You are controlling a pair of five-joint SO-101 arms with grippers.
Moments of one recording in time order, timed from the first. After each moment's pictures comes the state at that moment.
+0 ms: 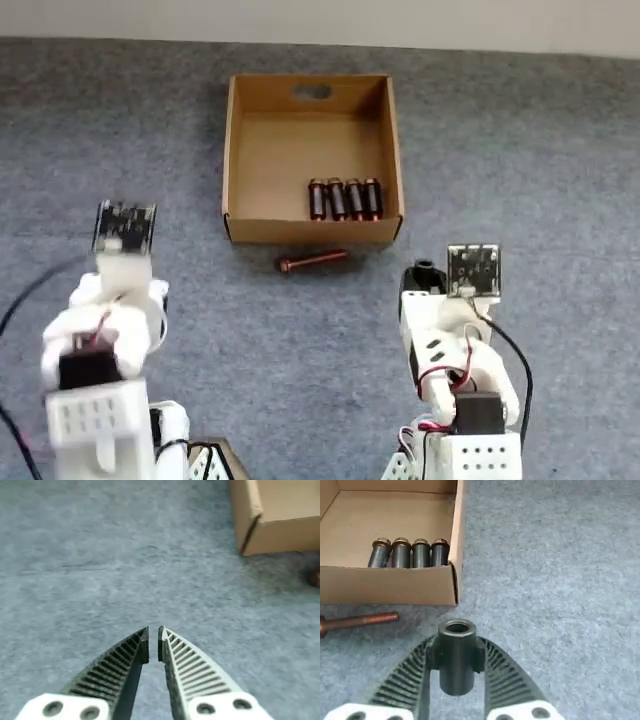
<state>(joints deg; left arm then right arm) -14.3 -63.8 59.6 67.9 -14.0 -7.0 -97.3 88.6 46.5 3.4</state>
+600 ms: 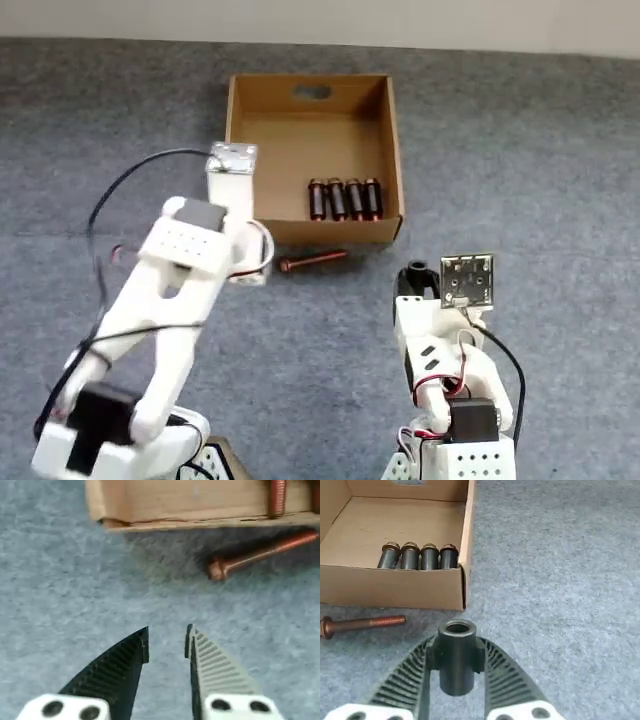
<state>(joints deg) 11.5 -10.9 30.2 70.6 15.2 -8.7 -103.3 92.1 46.5 3.4</state>
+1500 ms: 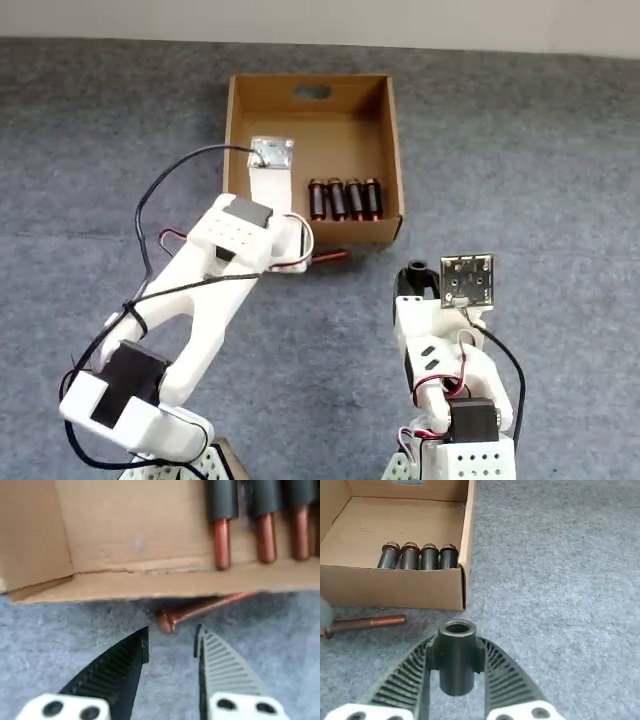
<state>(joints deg) 16.7 -0.7 27.4 55.5 22.5 -8.7 -103.3 92.1 46.5 3.4</state>
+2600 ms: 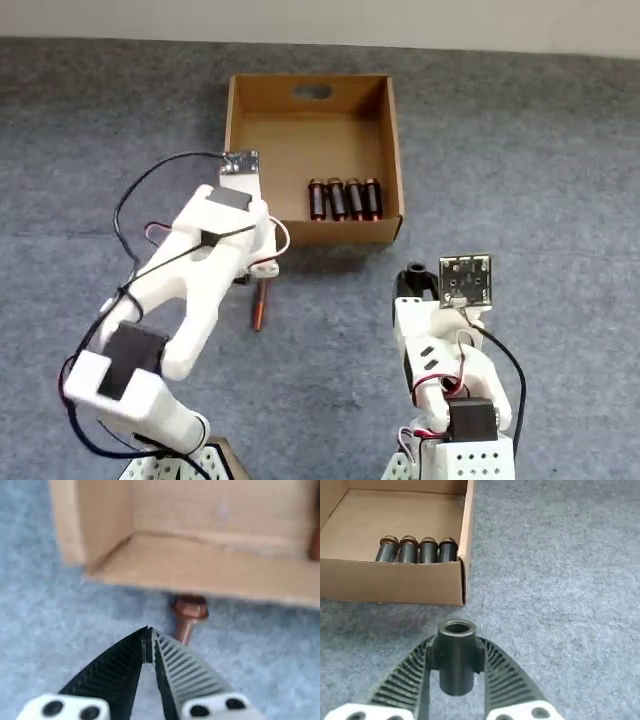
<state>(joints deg) 9.8 3.5 24.5 67.5 22.3 -8.7 -103.5 93.2 46.5 3.4</state>
